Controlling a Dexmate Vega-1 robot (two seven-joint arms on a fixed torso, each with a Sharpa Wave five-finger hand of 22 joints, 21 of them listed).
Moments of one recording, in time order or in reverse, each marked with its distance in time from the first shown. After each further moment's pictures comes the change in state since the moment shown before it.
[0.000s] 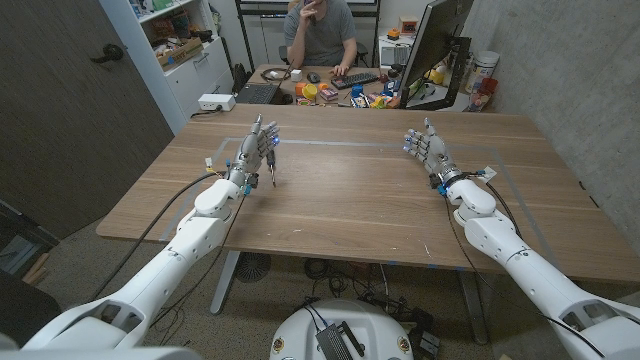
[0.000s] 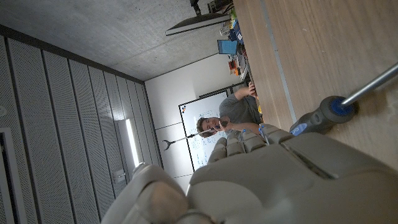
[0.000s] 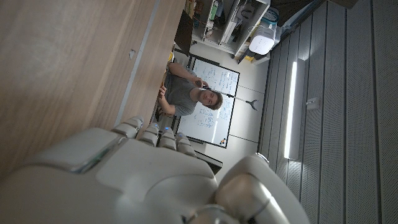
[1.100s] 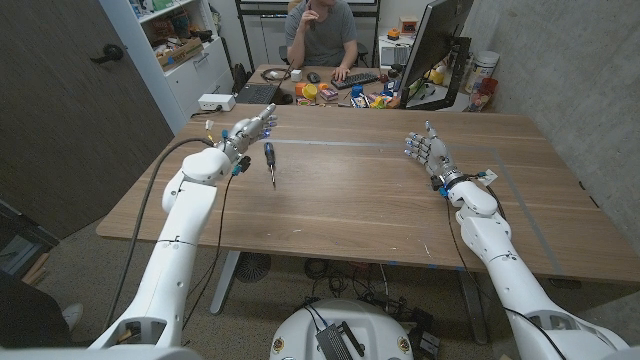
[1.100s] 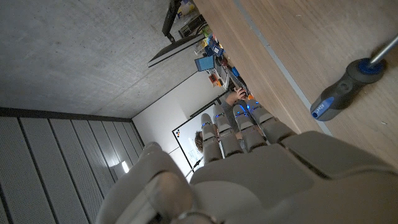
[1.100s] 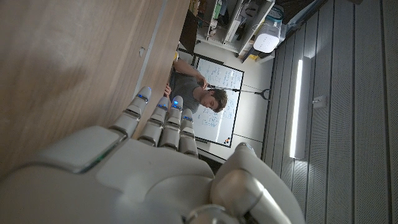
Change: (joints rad) left arm 0.077 -0.240 -0.330 -0.525 0.888 0.657 -0.281; left_hand 0.123 -0.044 0.021 -0.085 0.008 0.022 -0.008 0.012 0.000 0.029 0.000 0.004 0.005 0.004 -0.004 0.000 -0.003 0.011 0.000 0.000 -0.003; right arm -0.026 0.264 0.321 0.014 -0.313 -0.110 0.204; right_hand 0.000 0.000 0.000 0.000 0.000 0.003 0.004 0.000 0.000 0.000 0.000 0.000 0.000 0.000 0.000 0.000 0.000 0.000 0.000 0.000 0.000
